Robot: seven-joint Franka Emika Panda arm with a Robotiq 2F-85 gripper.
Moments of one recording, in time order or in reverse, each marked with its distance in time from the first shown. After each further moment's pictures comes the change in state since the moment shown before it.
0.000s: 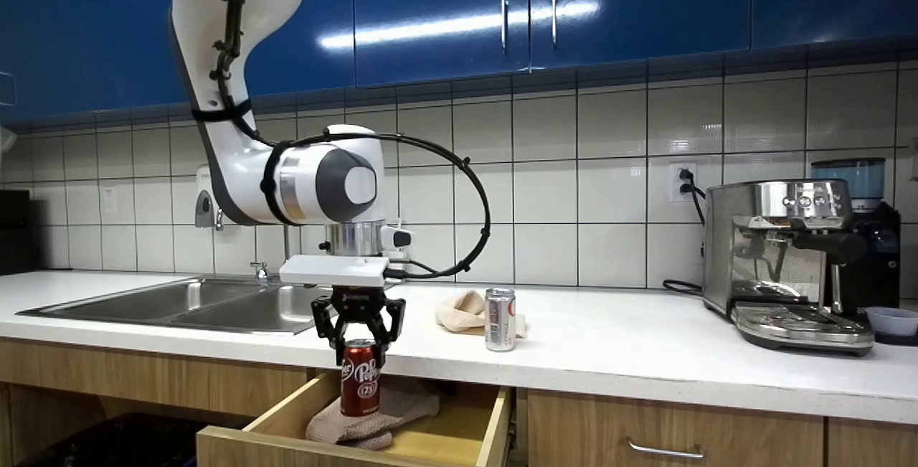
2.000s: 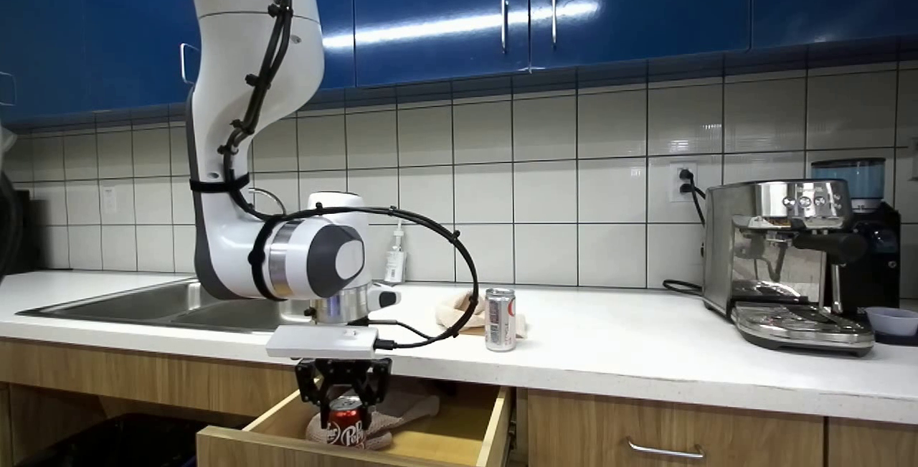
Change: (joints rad) arm 0.003 0.240 0.033 0.006 -0.061 0.226 -0.001
